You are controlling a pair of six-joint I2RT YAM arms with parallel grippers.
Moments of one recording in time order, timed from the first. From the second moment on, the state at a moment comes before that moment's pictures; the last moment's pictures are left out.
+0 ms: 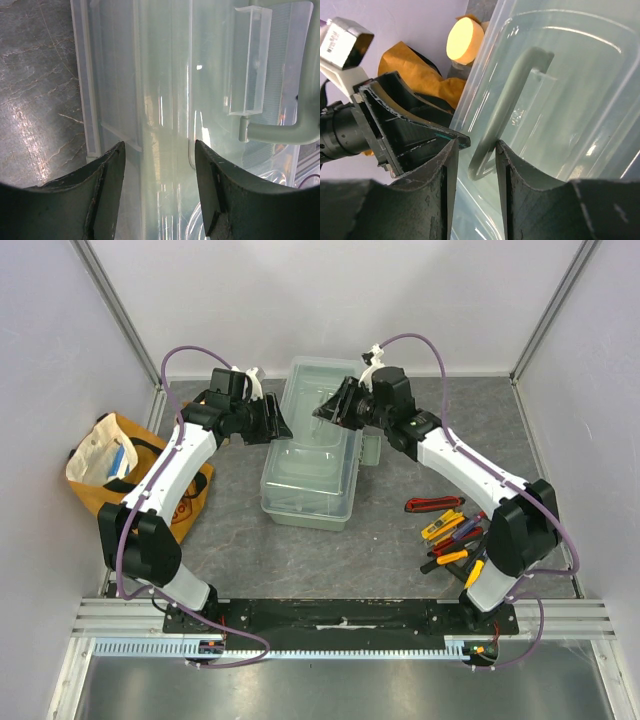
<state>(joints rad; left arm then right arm) -0.28 1.57 1.45 -0.68 0.31 -0.40 0.55 1.68 1.45 -0.09 -0.27 0.77</state>
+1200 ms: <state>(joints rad) -0.35 1.62 1.45 -0.55 0.45 -0.59 0.66 1.76 1.73 -0.54 0.26 0.46</state>
